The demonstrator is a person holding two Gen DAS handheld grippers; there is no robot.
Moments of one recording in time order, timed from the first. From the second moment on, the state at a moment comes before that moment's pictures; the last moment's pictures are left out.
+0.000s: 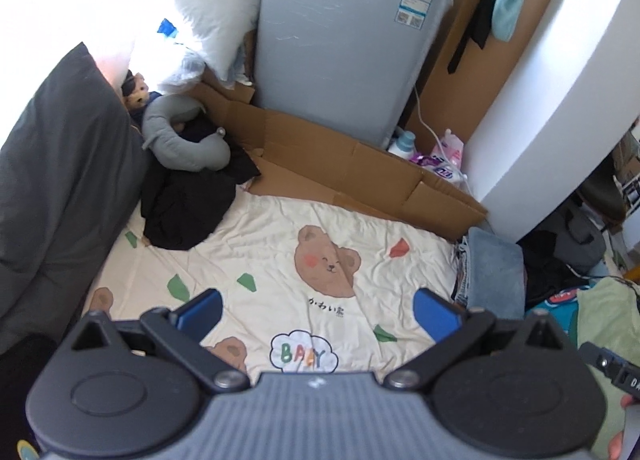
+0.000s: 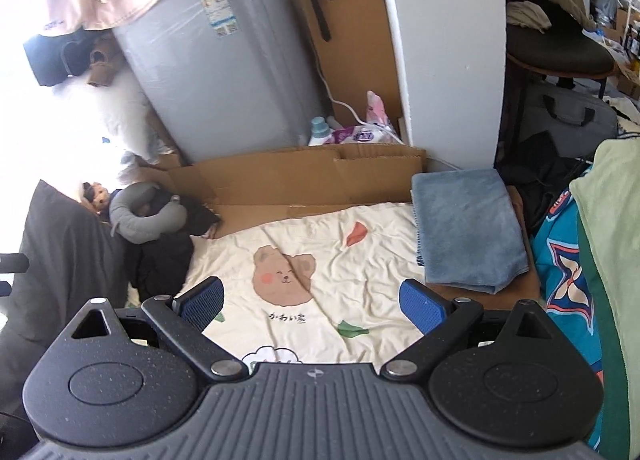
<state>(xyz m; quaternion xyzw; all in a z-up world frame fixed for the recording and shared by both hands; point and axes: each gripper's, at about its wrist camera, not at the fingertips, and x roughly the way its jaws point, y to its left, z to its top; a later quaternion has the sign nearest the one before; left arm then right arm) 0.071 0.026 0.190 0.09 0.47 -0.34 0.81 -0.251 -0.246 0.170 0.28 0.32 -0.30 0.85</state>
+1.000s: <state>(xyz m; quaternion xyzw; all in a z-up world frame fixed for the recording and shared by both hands) 0.047 0.058 0.096 0.09 0.48 -0.29 0.82 -0.274 -0.219 0.112 0.25 0.35 -0.31 0.85</state>
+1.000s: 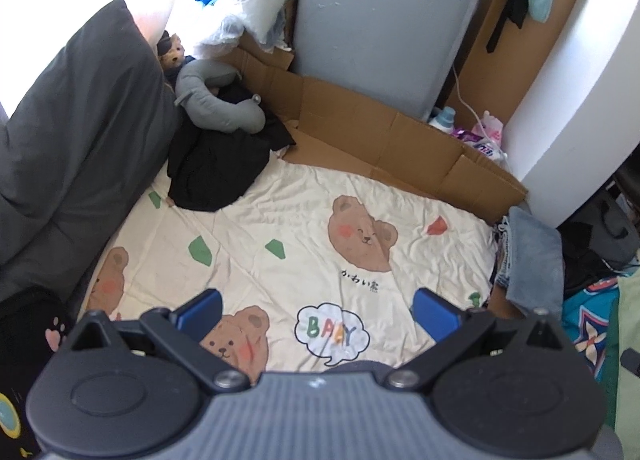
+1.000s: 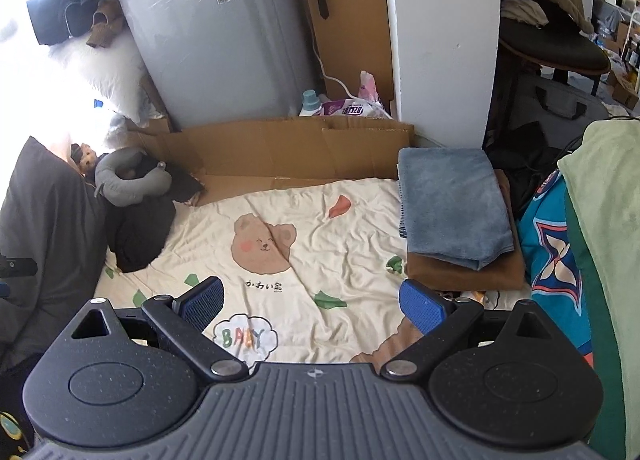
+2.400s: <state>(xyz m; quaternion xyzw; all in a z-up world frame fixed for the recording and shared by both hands) -0.002 0.004 0.012 0.15 0.50 -0.29 0.80 -0.254 -0.259 0.051 0.27 0.43 -0.29 0.81</state>
